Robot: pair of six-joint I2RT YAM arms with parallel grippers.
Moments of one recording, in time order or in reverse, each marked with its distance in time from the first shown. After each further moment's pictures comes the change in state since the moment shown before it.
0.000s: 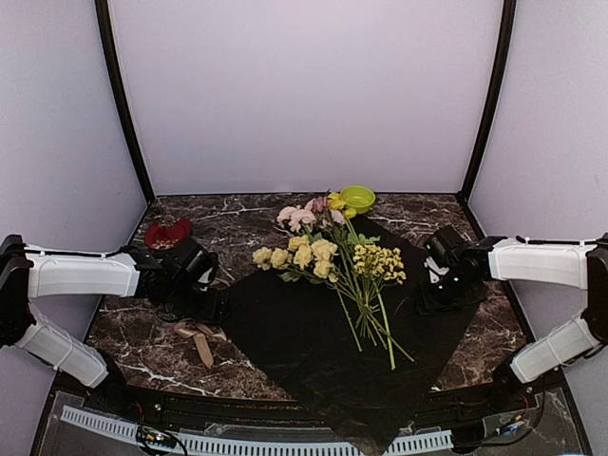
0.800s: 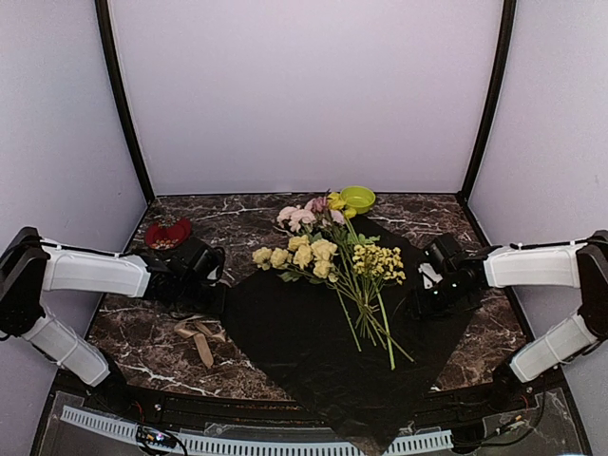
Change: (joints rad) left arm 0.000 0.083 -0.012 0.196 -0.026 0.005; right arm -0.001 0.035 -0.086 0.168 -0.171 0.034
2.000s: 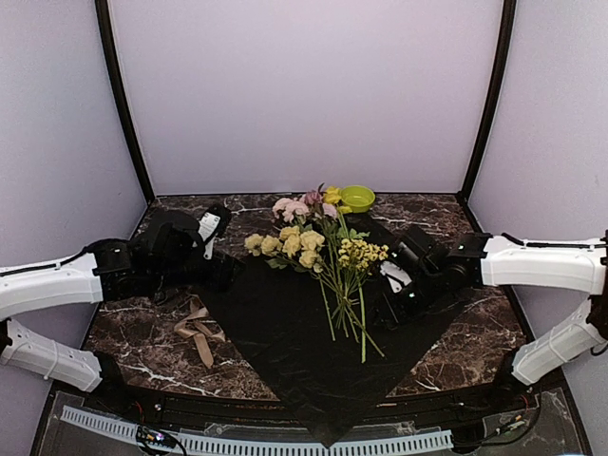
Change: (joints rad) left arm -0.128 -0.294 0.114 -0.025 -0.179 0.290; right arm 0.360 -0.048 0.232 -0.221 -0.036 0.050
